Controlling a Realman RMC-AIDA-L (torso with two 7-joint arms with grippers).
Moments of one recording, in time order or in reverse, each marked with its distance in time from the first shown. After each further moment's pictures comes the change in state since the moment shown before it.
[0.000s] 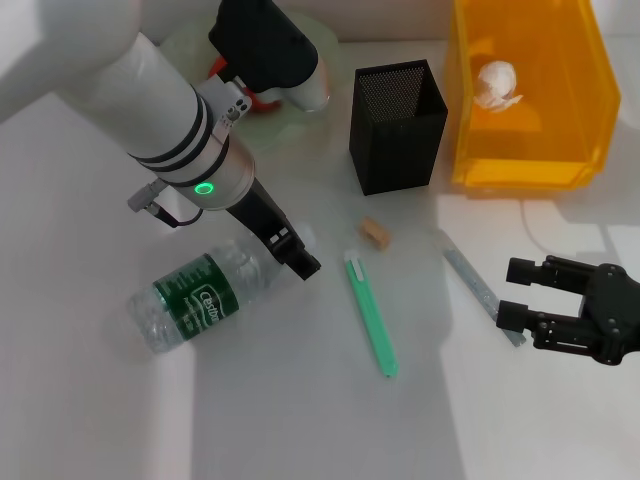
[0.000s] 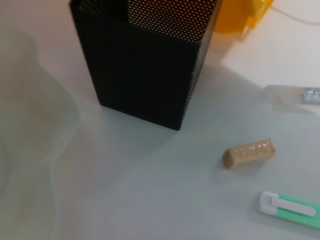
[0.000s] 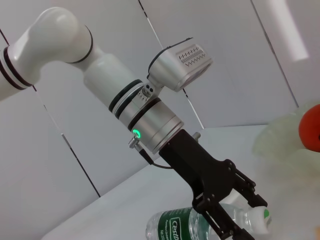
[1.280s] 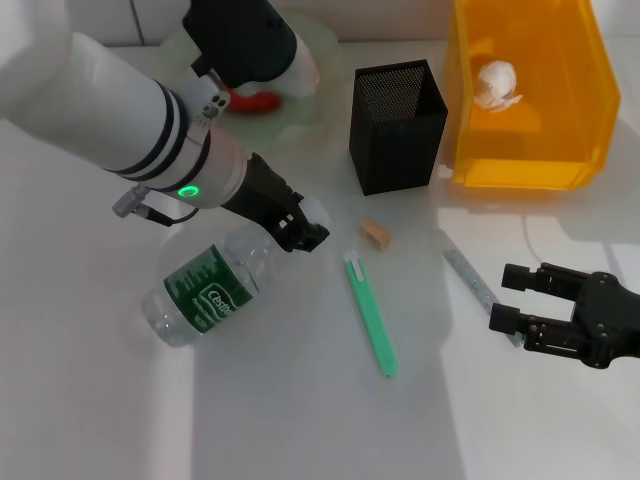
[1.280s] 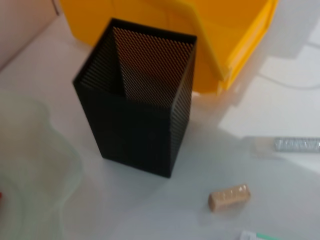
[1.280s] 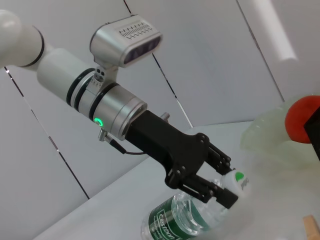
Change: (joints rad) left arm 0.202 0.006 0.022 0.322 -0.025 0.004 0.011; right arm 0.004 0.000 0.005 0.069 0.000 0.043 -0.039
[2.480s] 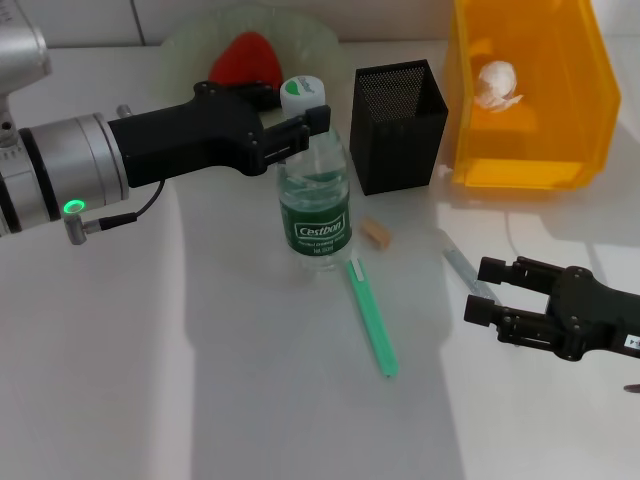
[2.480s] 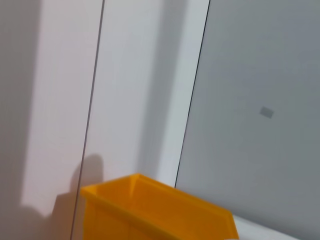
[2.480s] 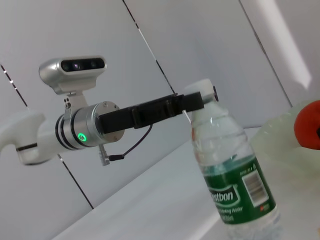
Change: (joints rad) left arm 0.285 0.002 -0.330 -0.309 -1.053 -0.051 0.971; right arm 0.026 0.026 0.002 0.033 0.008 0.023 -0.014
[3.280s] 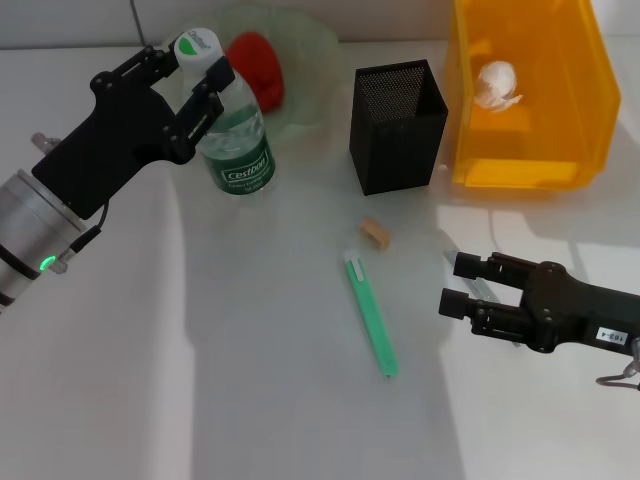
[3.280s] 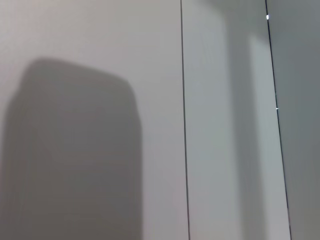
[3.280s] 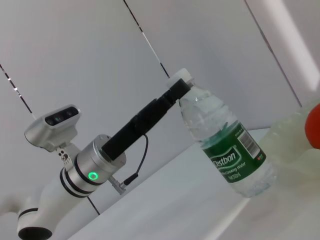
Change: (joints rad) left arm -0.054 -0.007 -0.002 -0.630 -0.701 0.215 0.906; right arm 0.045 0.012 0.000 0.063 0.003 0.028 -0.013
